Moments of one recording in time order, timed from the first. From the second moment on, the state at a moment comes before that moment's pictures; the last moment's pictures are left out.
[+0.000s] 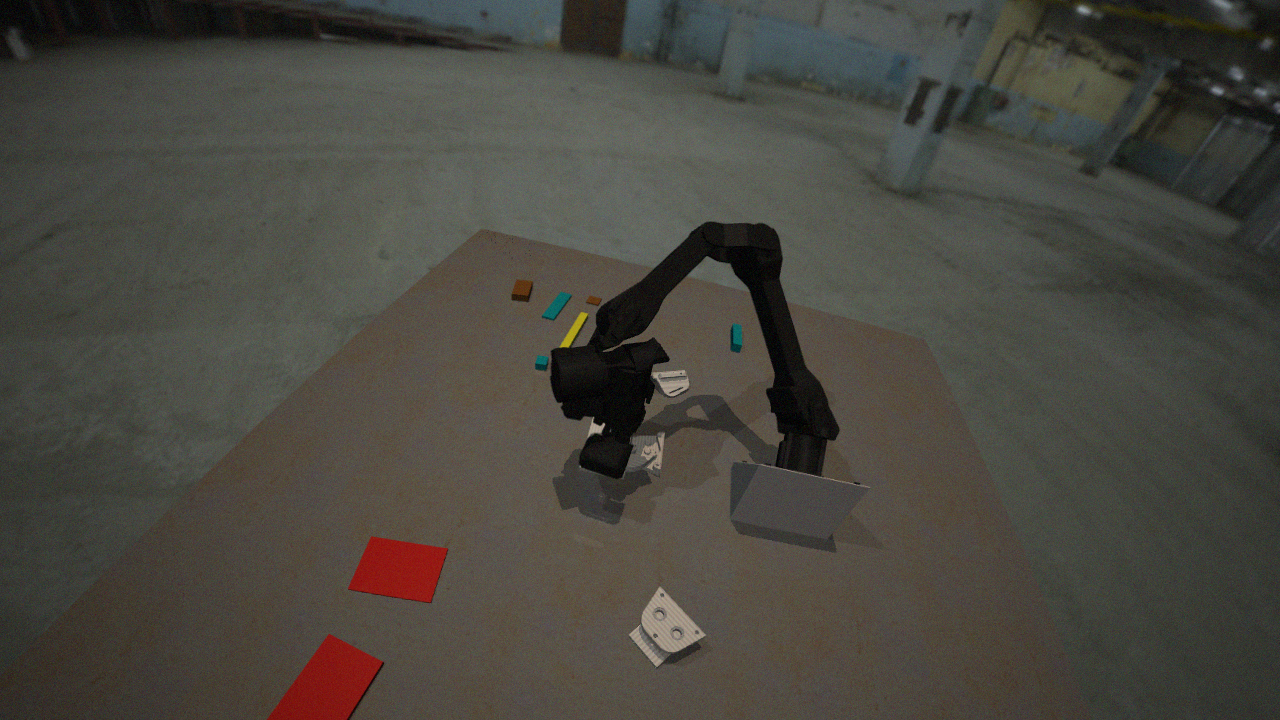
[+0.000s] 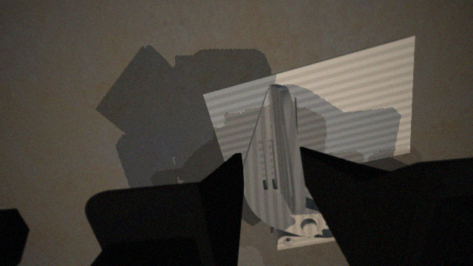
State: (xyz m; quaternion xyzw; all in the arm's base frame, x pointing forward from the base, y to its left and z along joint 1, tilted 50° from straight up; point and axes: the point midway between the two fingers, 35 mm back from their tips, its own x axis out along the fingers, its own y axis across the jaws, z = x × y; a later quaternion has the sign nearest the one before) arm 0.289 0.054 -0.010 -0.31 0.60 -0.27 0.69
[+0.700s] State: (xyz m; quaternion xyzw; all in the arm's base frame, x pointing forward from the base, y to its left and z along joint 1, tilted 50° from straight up) arm 0.289 0.054 -0.010 -0.31 0.60 -0.27 0.69
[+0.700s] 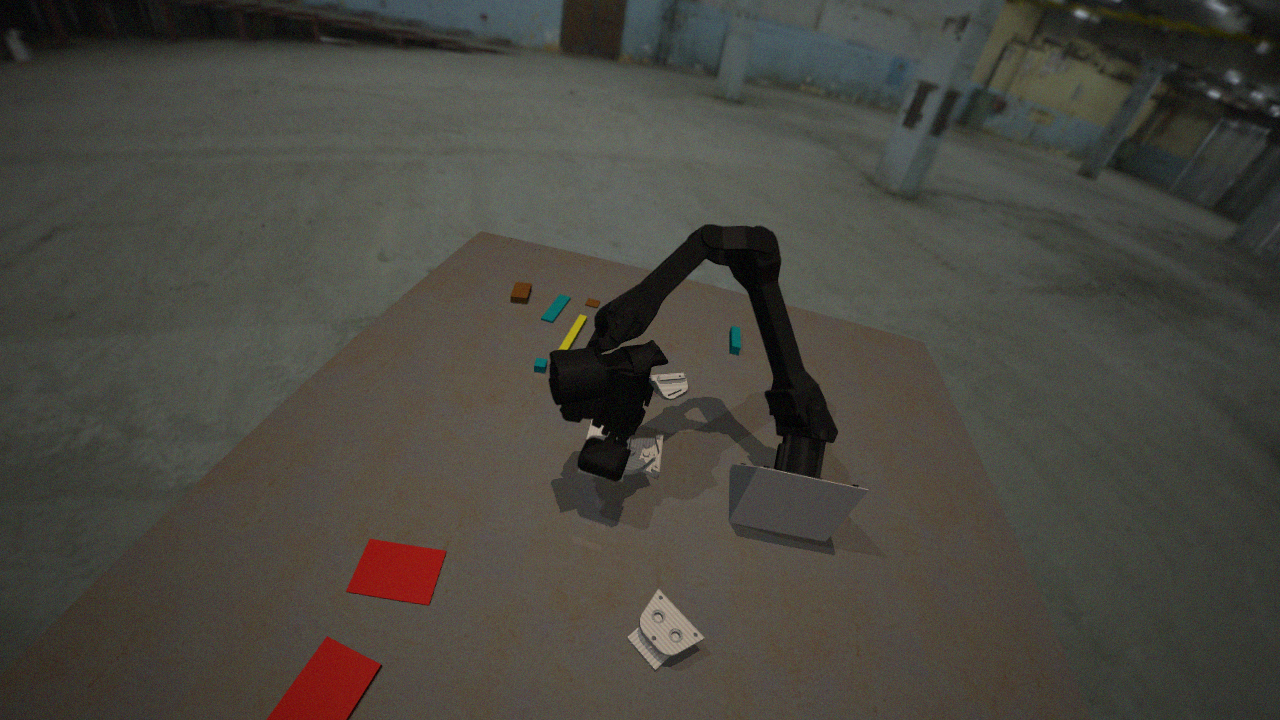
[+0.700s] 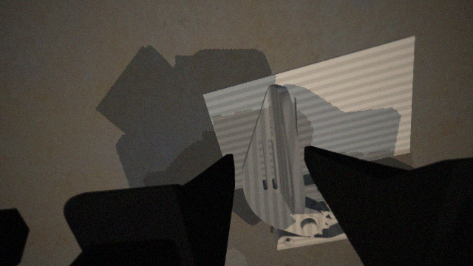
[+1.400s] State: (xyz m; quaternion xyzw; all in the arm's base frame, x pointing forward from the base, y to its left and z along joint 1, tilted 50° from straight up) arm 0.278 0.104 0.032 -0.32 0.60 -0.27 0.69
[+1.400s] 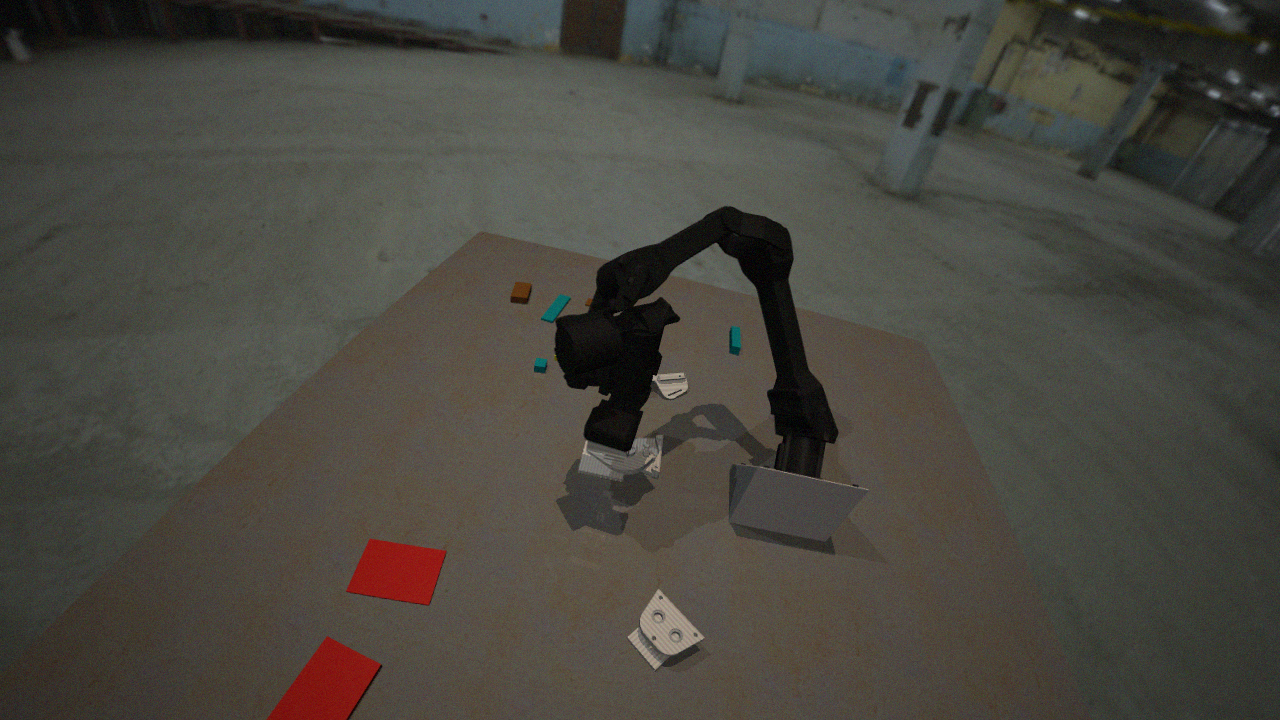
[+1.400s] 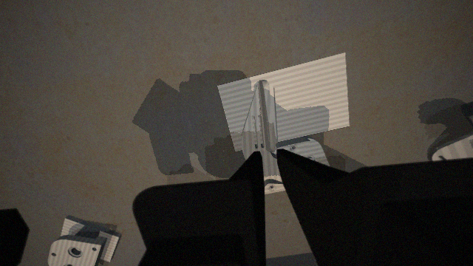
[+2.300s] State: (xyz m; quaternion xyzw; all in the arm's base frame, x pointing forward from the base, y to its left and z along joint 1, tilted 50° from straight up) arm 0.280 0.060 0.092 -0.39 0.62 -0.18 0.65
